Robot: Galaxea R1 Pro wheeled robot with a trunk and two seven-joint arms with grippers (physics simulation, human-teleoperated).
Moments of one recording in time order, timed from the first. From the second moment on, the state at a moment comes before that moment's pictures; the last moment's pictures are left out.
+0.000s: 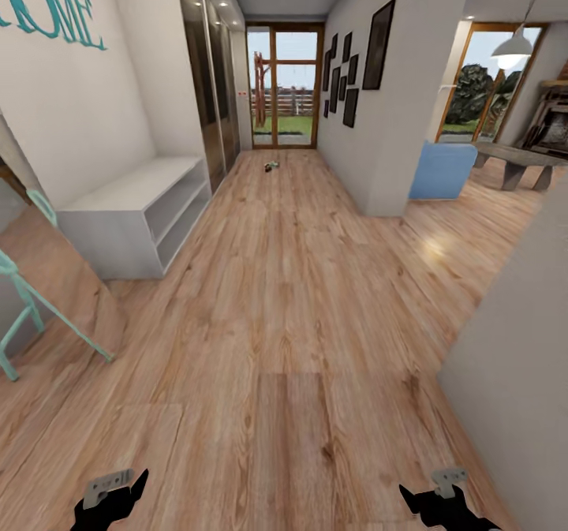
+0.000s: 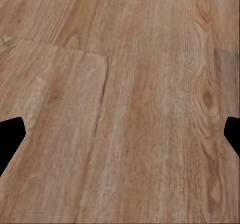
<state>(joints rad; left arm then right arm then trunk) -0.28 0.15 0.49 -0.43 -0.02 -0.33 -0.39 -0.45 -0.21 -0.26 -0.15 0.22 -0.33 0.37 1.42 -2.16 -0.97</state>
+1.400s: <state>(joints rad) -0.28 0.15 0.49 -0.43 -0.02 -0.34 -0.39 -0.45 -0.21 -0.26 -0.15 0.22 -0.33 0.37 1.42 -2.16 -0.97</state>
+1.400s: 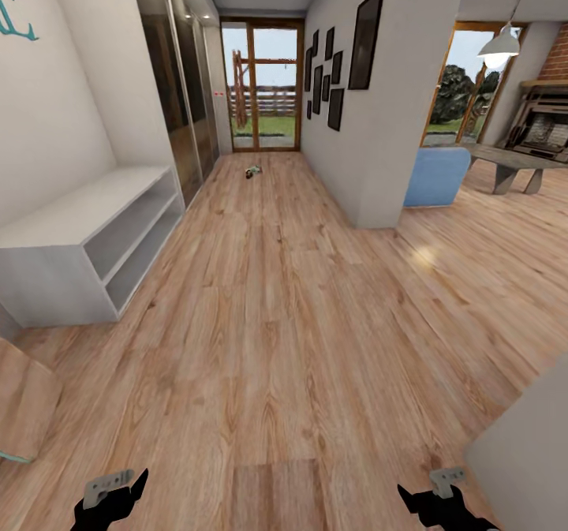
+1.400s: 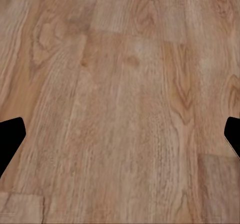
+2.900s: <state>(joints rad) -0.28 0.15 0.49 -0.42 -0.02 -0.34 -0.39 -0.45 -0.18 -0.26 -0.15 0.22 -0.33 0.28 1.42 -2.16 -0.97</state>
